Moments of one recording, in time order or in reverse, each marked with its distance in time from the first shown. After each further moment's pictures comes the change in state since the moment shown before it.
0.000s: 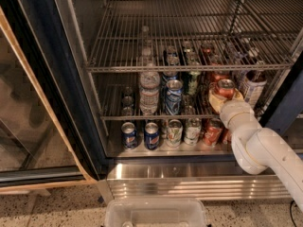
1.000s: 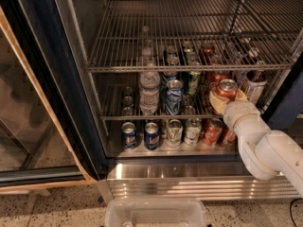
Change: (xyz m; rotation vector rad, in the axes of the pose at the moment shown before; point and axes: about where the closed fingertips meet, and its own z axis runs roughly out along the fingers) arm -0.026 0.011 -0.026 -0.057 -0.013 -0.027
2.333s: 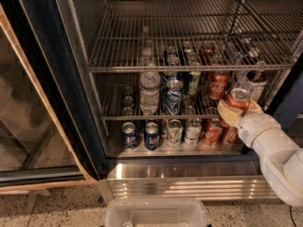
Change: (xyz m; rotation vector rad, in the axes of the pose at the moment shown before) arm -0.020 0.013 -0.069 -0.101 0.020 0.067
